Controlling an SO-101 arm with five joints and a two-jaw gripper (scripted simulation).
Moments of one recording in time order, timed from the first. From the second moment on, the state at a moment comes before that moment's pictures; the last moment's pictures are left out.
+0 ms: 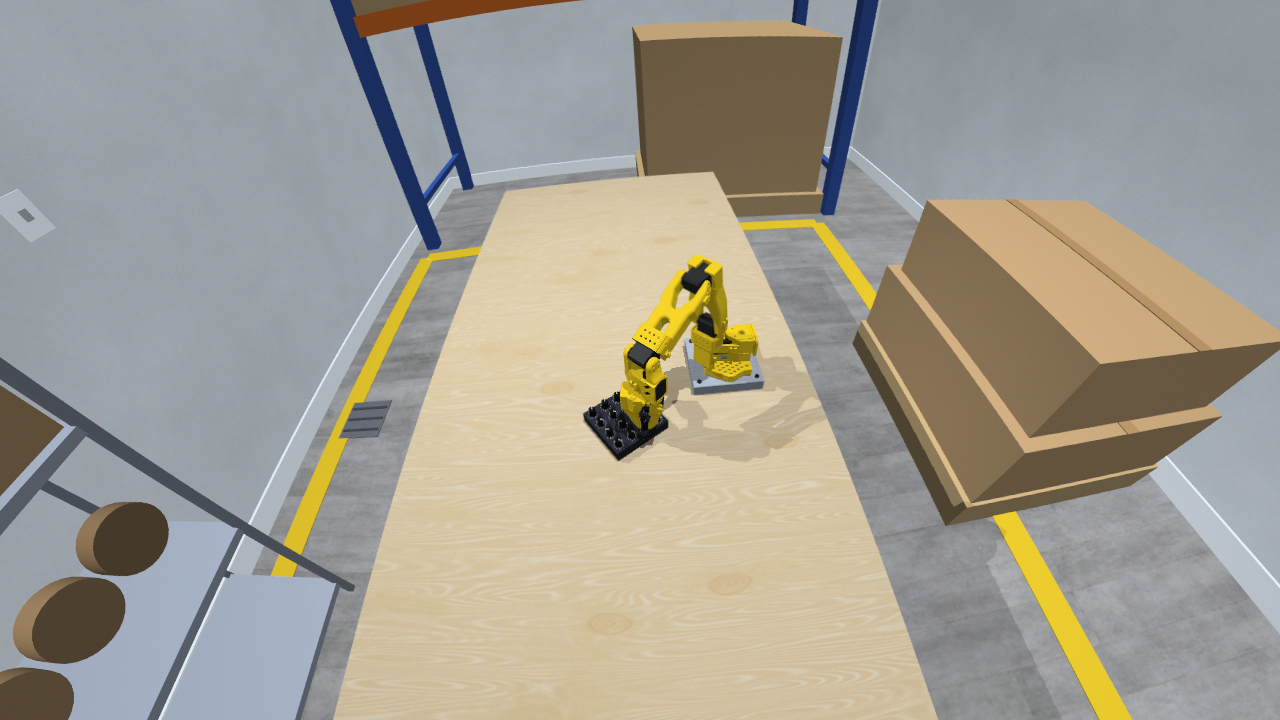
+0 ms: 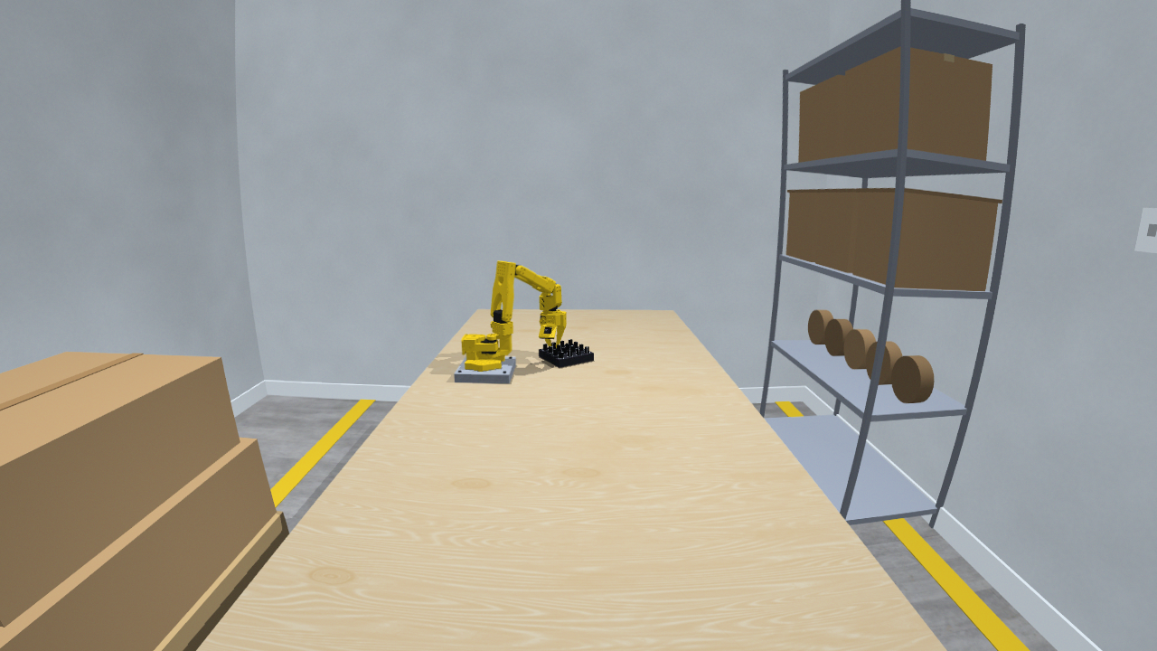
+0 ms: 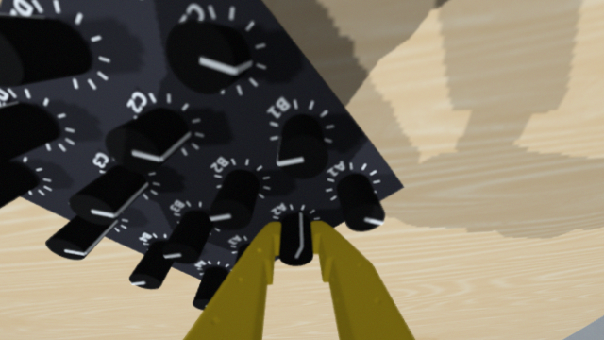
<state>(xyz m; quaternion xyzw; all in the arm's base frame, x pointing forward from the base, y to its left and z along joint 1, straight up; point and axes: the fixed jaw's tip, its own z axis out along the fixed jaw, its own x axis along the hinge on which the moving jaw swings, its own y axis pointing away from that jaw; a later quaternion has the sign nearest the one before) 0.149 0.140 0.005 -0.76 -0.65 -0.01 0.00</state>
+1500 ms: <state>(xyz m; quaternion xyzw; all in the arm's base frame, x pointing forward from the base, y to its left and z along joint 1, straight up) 0.147 0.136 0.005 -0.91 -0.41 -0.01 0.00</state>
